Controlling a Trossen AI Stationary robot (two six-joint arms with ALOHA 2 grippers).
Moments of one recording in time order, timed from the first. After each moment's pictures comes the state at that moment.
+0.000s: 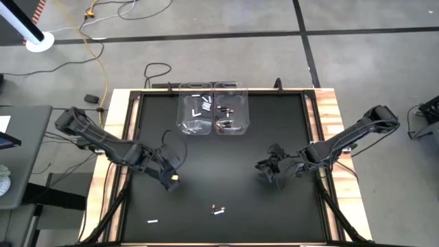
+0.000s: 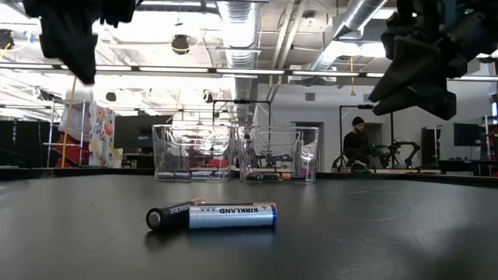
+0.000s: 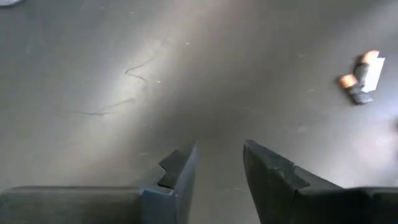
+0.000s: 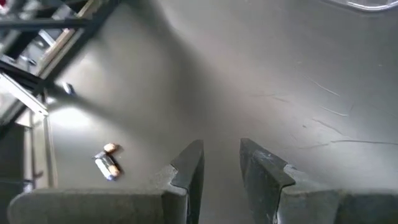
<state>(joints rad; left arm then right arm) -0.45 1.27 0.99 -0.90 -0.25 -1.03 0.43 1.13 0.55 -0.12 0.47 1.09</state>
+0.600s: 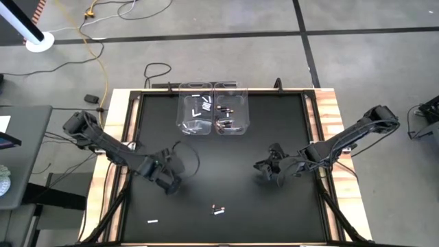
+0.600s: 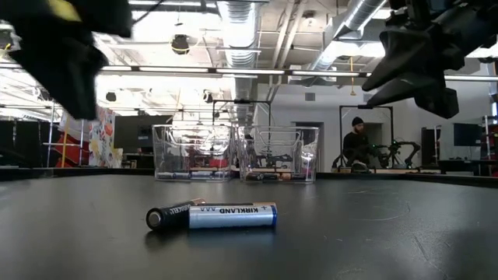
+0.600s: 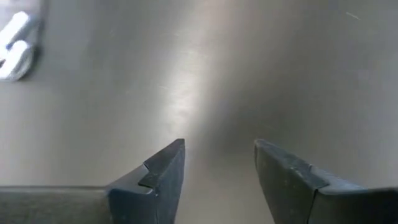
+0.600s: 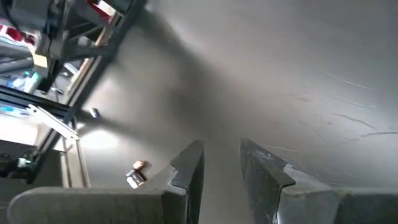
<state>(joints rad) -0.55 1.41 0.97 -0.89 -0.38 -0.73 0.43 1.13 0.55 -0.06 0.47 1.21</state>
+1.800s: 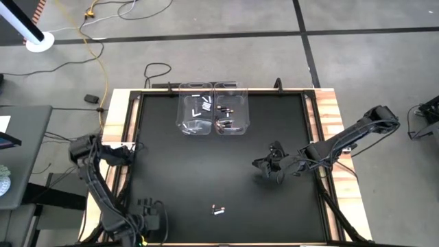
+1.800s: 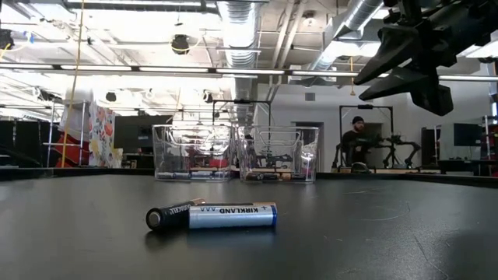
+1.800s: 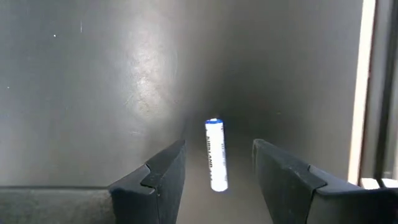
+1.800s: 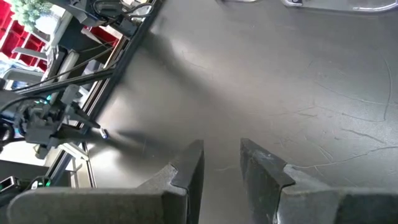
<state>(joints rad) -1.14 1.76 1.12 -0.79 -0.27 -1.12 0.42 1.13 0.55 -0.02 0.53 1.23</state>
